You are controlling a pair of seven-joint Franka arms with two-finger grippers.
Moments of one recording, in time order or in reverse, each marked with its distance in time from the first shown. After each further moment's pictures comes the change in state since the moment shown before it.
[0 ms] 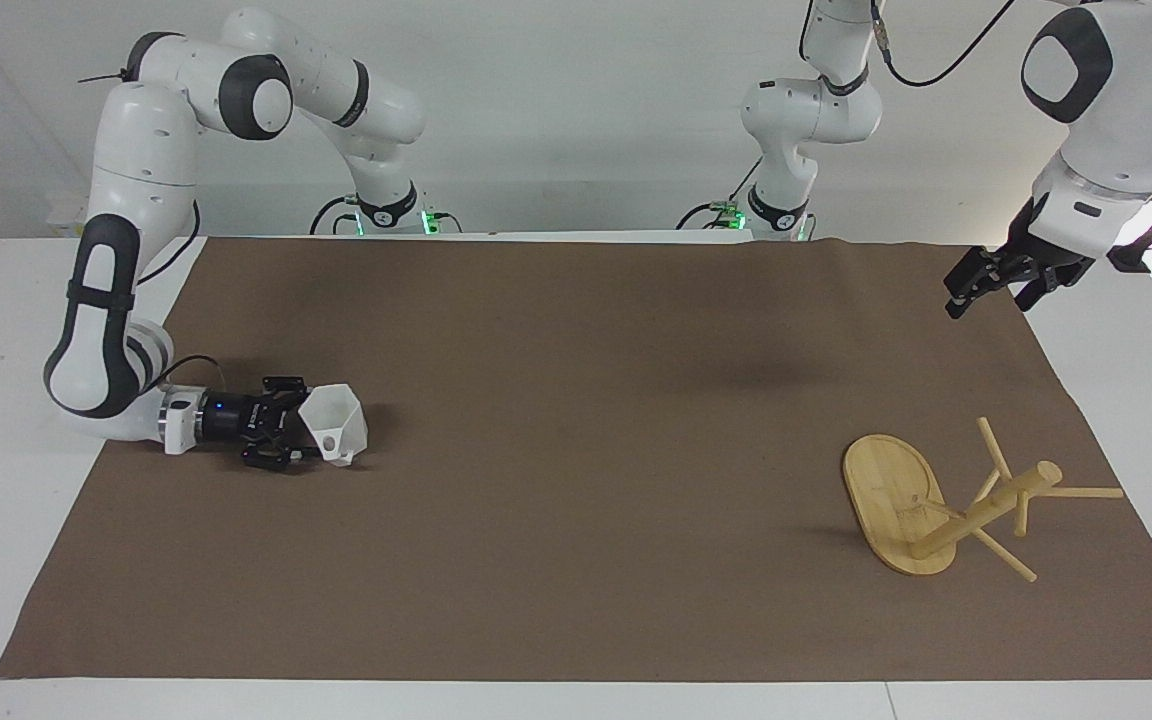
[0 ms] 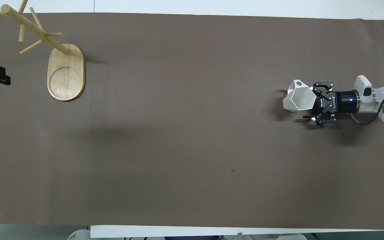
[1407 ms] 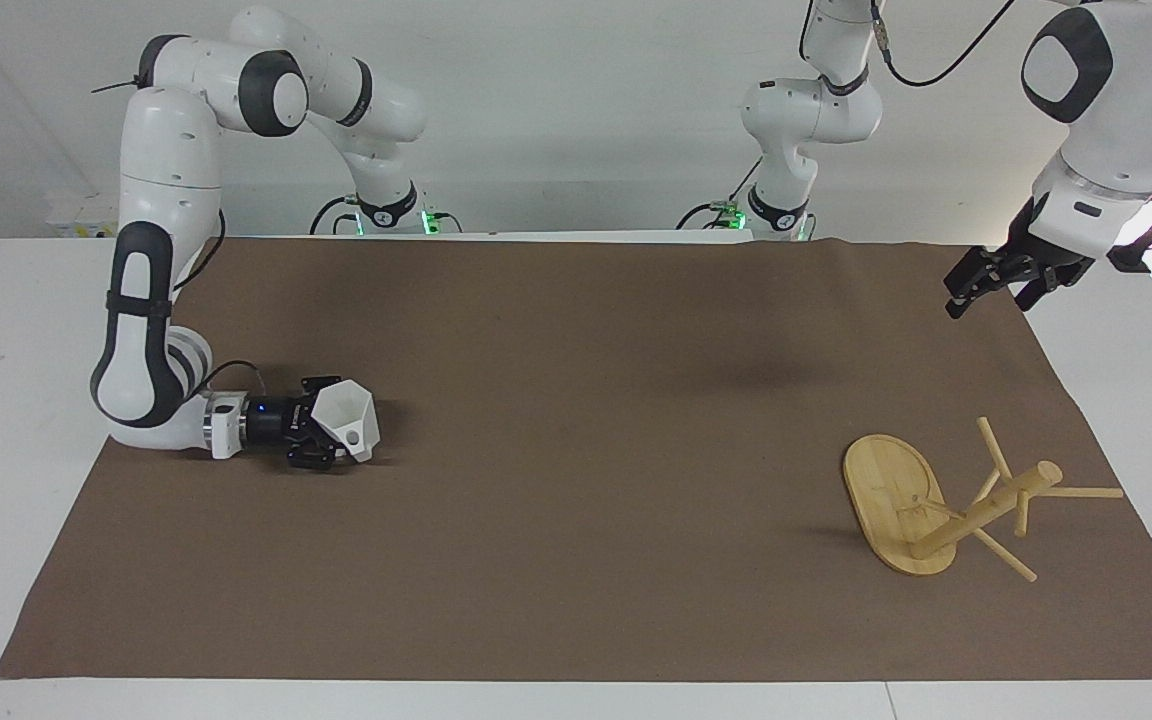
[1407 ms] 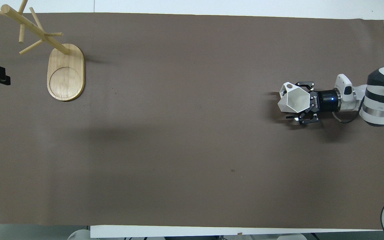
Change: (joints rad) left arm 0.000 0.000 0.000 0.000 0.000 0.000 0.000; right arm 0.073 -0.015 0.024 -0.057 0.060 0.016 -0.015
